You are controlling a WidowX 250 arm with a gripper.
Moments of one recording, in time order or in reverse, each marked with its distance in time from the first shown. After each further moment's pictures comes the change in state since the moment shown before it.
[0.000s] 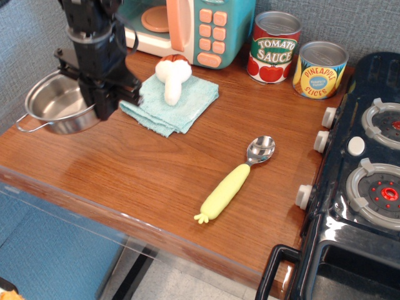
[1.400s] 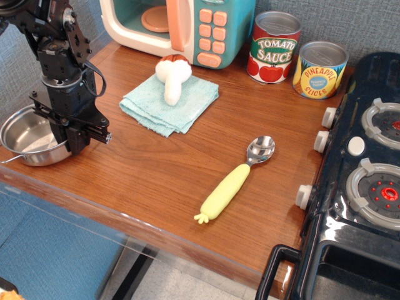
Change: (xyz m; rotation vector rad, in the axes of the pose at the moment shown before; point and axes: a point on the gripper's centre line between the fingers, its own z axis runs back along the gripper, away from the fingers) arm -0.030 0.028 -0.053 -0.020 0.097 0.032
